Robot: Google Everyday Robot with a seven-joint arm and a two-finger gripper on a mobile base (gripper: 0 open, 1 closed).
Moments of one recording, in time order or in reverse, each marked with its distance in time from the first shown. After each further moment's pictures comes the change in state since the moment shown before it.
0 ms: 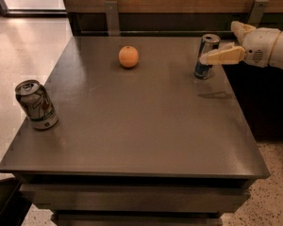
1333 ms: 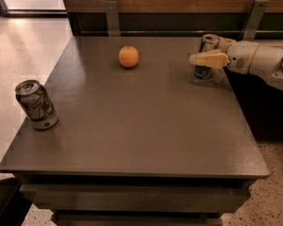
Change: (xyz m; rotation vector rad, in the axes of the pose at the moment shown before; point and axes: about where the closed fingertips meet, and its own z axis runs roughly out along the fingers) arm 0.047 -0.020 0.044 -0.049 -0.064 0.137
